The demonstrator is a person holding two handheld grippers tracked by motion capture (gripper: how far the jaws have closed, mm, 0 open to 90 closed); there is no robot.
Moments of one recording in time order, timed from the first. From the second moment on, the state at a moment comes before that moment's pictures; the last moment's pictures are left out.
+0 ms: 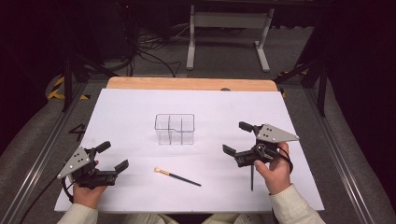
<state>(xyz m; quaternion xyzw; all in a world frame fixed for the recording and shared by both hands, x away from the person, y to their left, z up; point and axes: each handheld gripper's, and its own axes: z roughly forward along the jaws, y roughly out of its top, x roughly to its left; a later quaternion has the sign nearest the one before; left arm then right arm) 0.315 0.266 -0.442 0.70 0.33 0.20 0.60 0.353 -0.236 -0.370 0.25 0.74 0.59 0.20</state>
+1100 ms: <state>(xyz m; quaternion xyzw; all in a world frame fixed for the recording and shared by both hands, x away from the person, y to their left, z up) 0.316 0.265 -0.441 0.70 0.33 0.20 0.60 0.362 -0.164 -0.358 0.21 0.77 0.58 0.13</state>
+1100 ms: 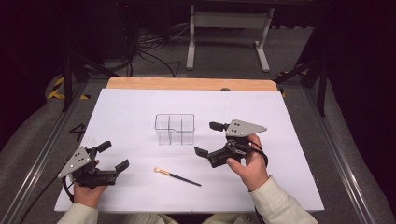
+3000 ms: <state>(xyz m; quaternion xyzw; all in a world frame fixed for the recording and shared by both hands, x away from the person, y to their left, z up) 0.315 0.266 -0.442 0.70 0.32 0.20 0.60 0.376 -0.087 -0.356 0.17 0.93 0.31 0.09</state>
